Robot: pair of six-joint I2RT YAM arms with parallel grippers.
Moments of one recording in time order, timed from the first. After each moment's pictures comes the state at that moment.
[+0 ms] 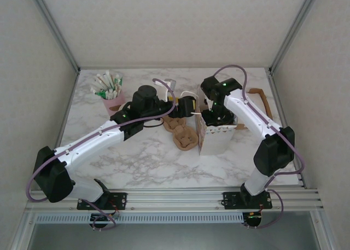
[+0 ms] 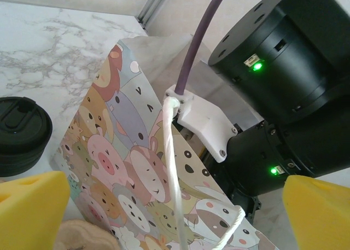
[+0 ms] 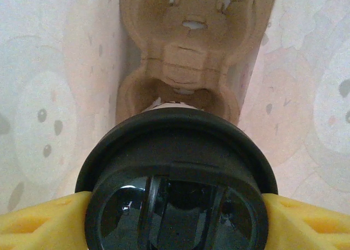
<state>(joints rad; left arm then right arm) -0.71 1.39 1.14 -0.04 0.25 -0.60 0.52 1.69 1.58 -1.43 0.02 0.25</state>
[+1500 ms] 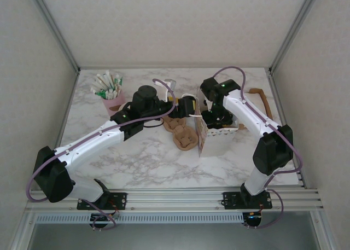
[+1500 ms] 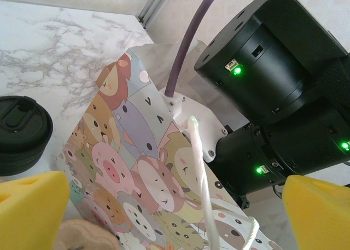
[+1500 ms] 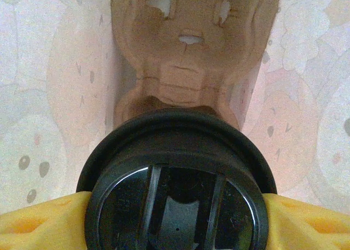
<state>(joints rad) -0.71 1.39 1.14 -0.03 0.25 -0.60 0.51 1.70 1.55 -1.39 0.01 0.25</state>
